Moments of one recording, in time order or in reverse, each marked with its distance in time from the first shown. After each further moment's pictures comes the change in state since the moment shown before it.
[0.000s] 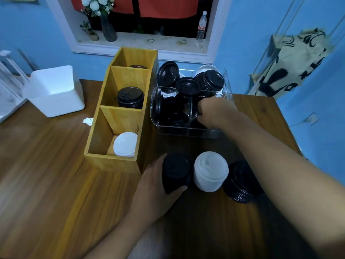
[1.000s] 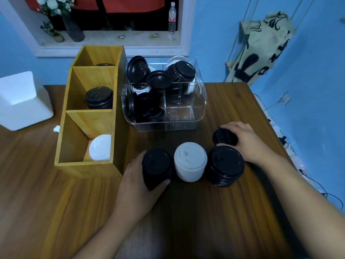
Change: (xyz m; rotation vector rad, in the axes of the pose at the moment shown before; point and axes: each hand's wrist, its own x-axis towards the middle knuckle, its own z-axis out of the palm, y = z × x) left_hand 0.001 0.006 -0.001 0.002 0.024 0.026; right_hand -0.128 0.130 0.114 0.527 0.033 0.118
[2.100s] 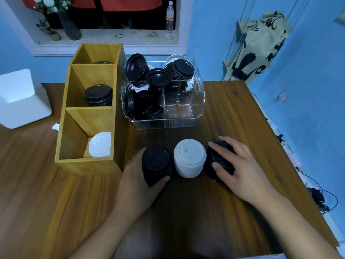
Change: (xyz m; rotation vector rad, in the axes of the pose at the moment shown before) left_hand -0.001 0.002 -0.001 0.030 0.011 0.021; right_hand -0.094 -0.064 0.027 0.083 0.234 -0.155
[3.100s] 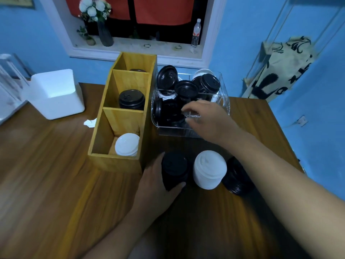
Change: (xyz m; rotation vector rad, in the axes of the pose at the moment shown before) left_hand -0.003 -0.008 0.001 -0.053 -0.042 -0.069; right_hand 0.170 -0.107 -0.005 -0.087 -0.115 -0.279
